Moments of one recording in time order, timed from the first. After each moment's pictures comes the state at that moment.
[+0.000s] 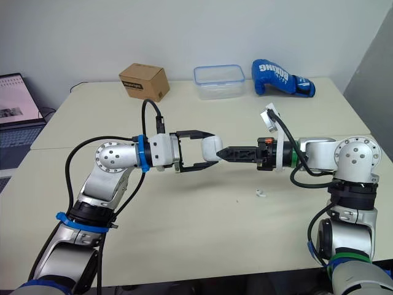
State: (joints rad) left arm -0.70 0.50 -0.17 0.09 -0.17 -0.25 -1.08; right arm -0.86 -0.47 -0.27 0.02 1.24 1.61 0.35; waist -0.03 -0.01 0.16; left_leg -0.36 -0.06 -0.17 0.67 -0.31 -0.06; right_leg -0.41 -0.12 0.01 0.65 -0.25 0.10
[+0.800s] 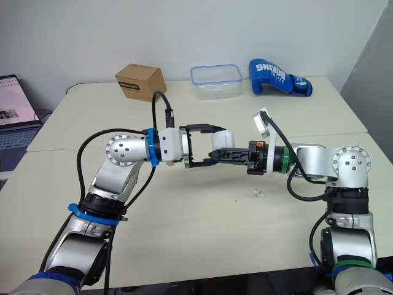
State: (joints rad) left arm -0.75 0.45 -0.20 0.13 -0.16 -0.27 -1.09; right arm -0.78 -0.52 -0.12 0.04 1.82 1.40 -0.10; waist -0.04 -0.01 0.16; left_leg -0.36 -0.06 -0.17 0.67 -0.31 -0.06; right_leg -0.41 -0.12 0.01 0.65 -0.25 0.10
